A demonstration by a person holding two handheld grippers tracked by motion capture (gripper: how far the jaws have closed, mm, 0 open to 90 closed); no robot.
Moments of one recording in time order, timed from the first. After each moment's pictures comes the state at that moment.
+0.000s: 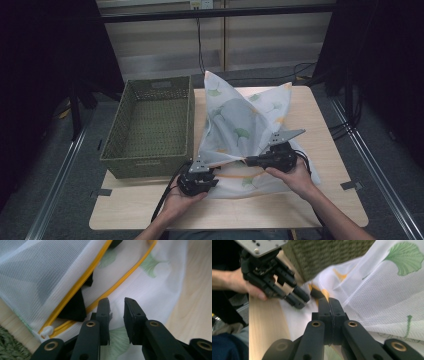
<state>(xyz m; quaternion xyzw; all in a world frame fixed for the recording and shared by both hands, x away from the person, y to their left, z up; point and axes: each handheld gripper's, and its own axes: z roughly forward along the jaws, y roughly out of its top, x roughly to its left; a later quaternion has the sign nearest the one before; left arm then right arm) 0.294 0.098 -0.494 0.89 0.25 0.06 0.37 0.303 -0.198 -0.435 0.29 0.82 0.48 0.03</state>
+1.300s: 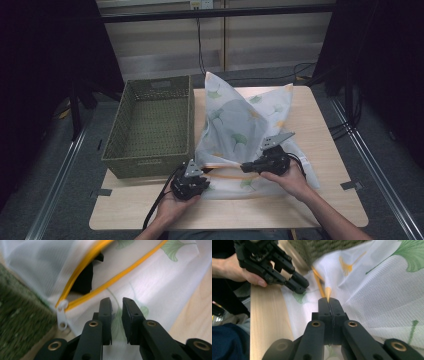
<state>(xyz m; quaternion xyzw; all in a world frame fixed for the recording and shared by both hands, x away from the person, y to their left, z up) 0.286 0.111 -0.495 0.88 0.29 0.09 0.35 0.307 -0.185 -0.453 0.28 0.84 0.46 -0.01</state>
